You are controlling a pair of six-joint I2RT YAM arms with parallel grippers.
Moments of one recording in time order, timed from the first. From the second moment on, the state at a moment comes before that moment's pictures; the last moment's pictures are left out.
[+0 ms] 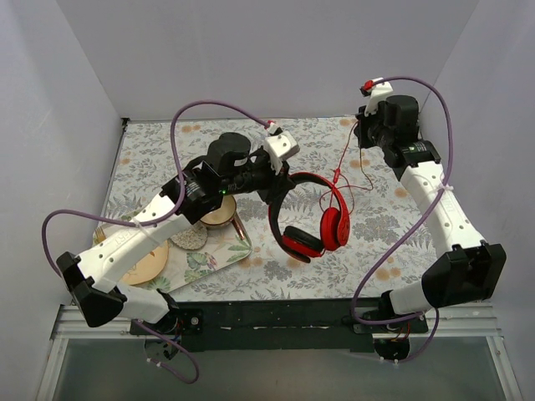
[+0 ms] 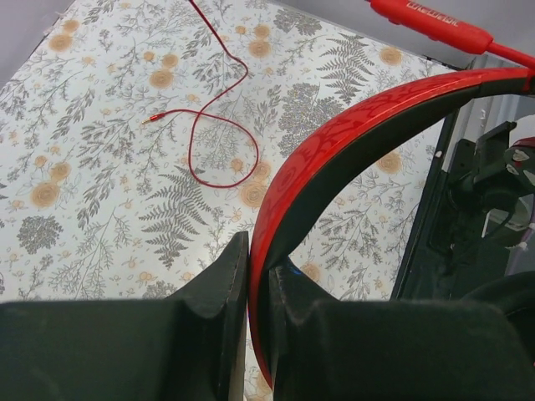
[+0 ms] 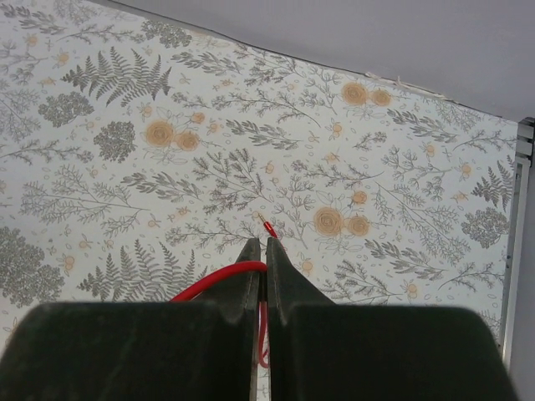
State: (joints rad) left arm -0.86 1.34 1.47 -0.48 0.27 0.06; right arm 0.21 1.43 1.42 -0.41 -0.11 -0.10
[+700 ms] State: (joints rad) left arm -0.68 1.48 1.86 -0.53 0.34 -0.30; right arm 0.40 1.53 1.08 0.10 -0.55 0.08
